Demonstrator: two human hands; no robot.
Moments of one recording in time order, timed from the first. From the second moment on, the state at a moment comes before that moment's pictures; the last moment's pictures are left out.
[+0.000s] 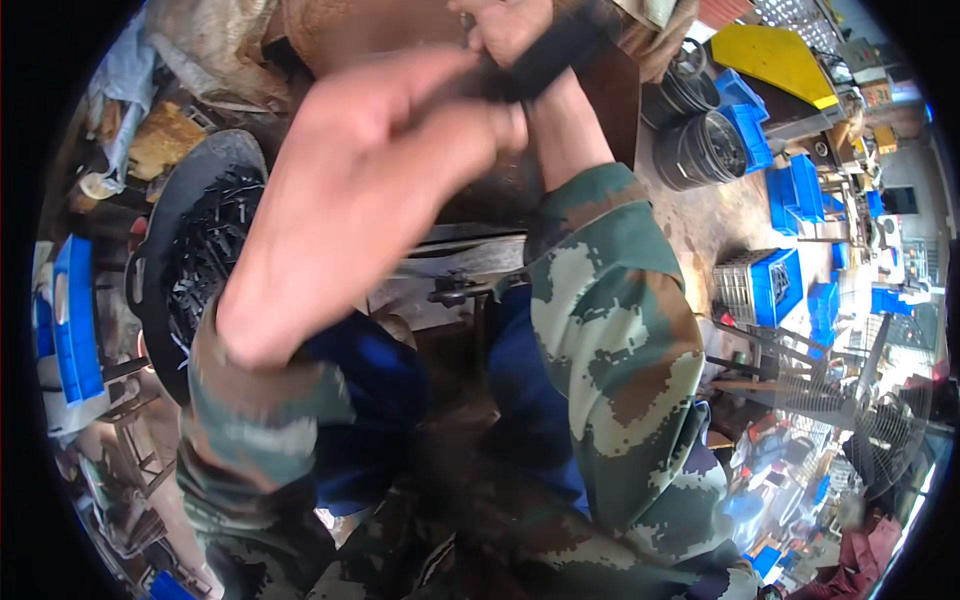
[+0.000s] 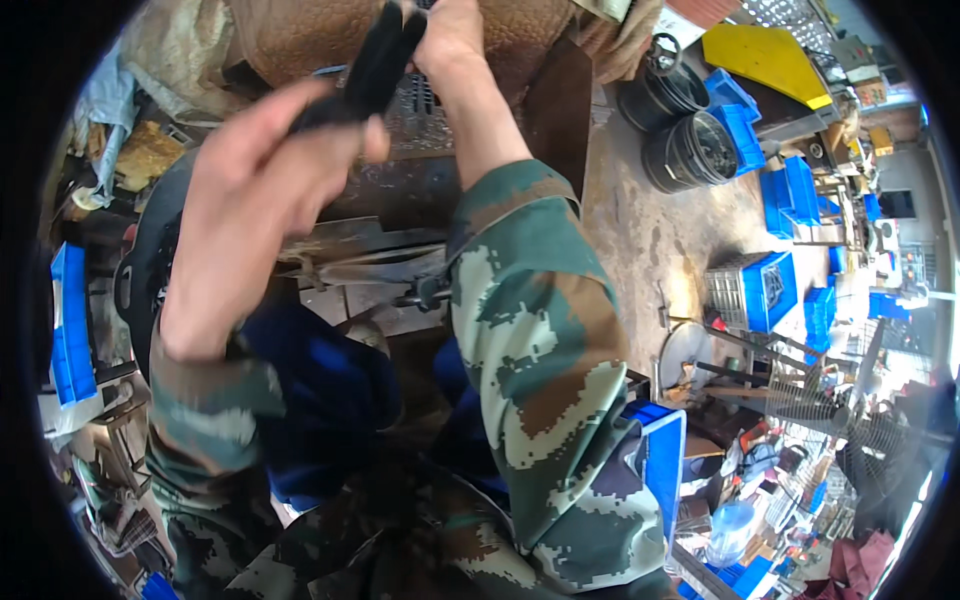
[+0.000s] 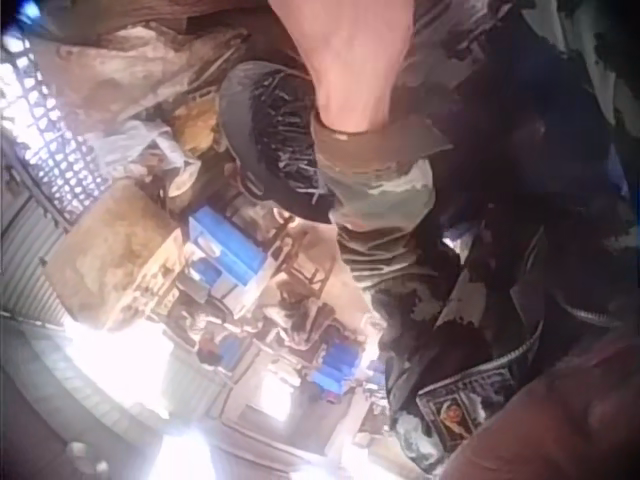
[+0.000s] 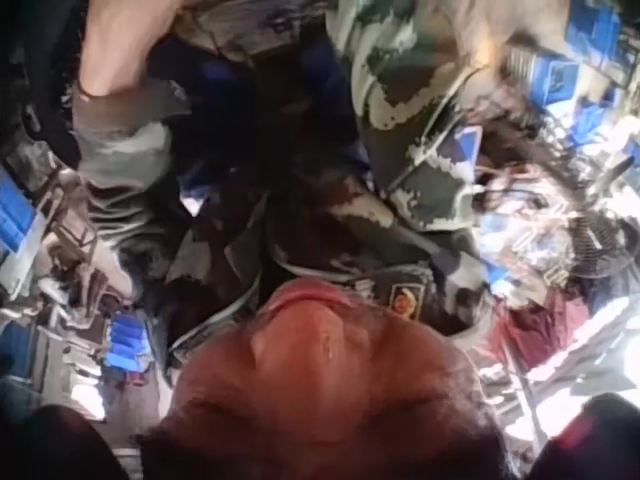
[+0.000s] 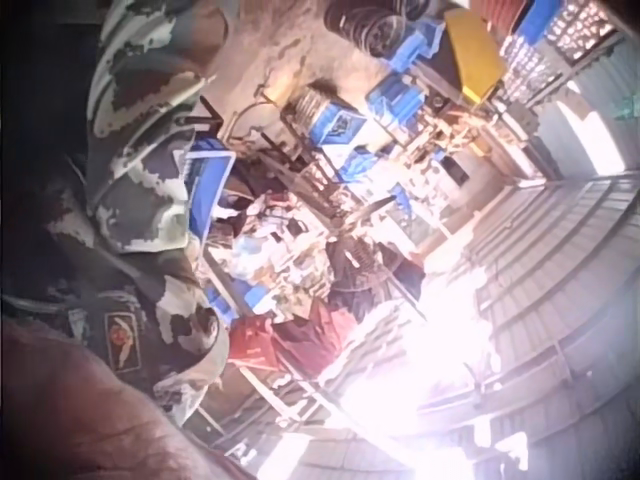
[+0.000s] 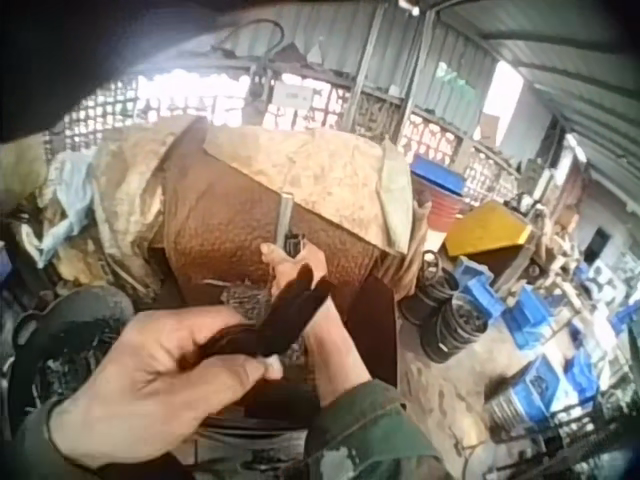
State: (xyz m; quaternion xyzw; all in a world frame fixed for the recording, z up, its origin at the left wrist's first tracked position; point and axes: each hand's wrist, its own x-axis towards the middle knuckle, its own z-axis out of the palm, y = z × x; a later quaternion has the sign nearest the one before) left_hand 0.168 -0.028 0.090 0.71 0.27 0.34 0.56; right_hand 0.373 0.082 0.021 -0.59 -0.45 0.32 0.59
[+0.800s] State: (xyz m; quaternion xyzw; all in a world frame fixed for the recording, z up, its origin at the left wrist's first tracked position) left_hand 0.156 0.109 -0.016 0.55 0.48 0.43 0.52; right_hand 0.361 0.085 0.016 -0.57 -0.45 0.35 0.59
